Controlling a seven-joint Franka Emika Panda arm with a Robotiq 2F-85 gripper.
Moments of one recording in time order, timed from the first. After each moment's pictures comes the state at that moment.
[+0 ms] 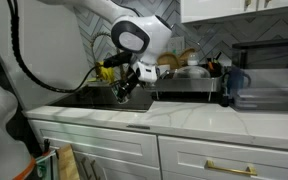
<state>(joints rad) -0.13 -0.14 -0.09 -2.32 0.49 1.74 0.57</state>
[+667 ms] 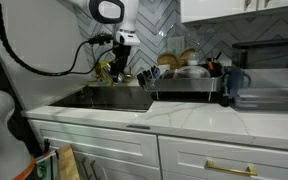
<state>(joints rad) -0.04 -0.32 0.06 -2.27 0.34 1.79 0.72</state>
